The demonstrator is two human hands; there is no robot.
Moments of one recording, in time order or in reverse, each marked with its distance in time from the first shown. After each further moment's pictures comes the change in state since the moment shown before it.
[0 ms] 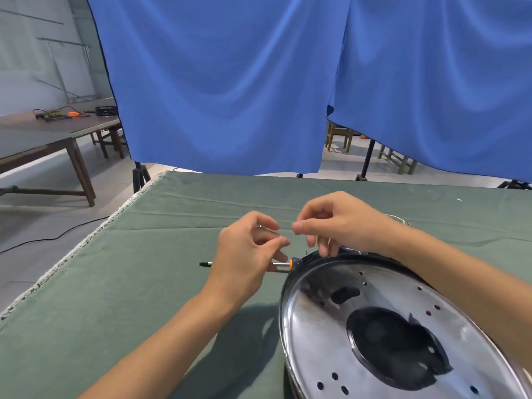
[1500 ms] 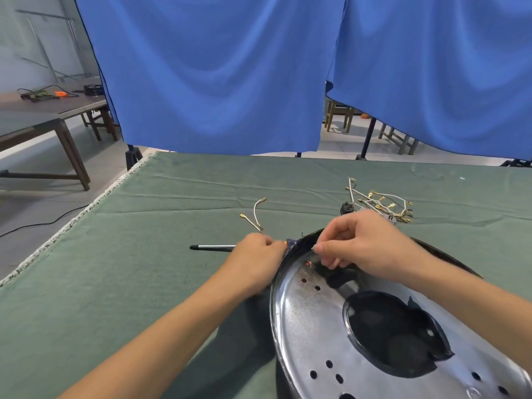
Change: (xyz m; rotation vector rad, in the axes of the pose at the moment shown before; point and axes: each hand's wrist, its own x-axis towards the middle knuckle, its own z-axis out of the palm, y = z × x) left_hand -0.001 0.001 0.020 0.409 -0.246 -0.430; right_hand -0.038 0.033 0.015 0.066 0.128 0.191
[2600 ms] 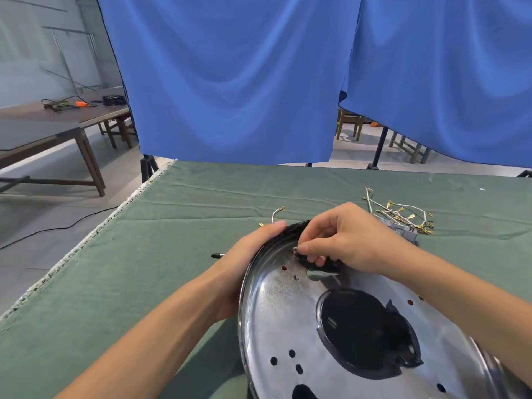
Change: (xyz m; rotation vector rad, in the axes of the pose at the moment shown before) left_hand -0.007 -0.018 -0.040 -0.916 -0.419 -0.112; right_hand 0.026 -0.035 0.025 -0.081 -0.080 -0.107
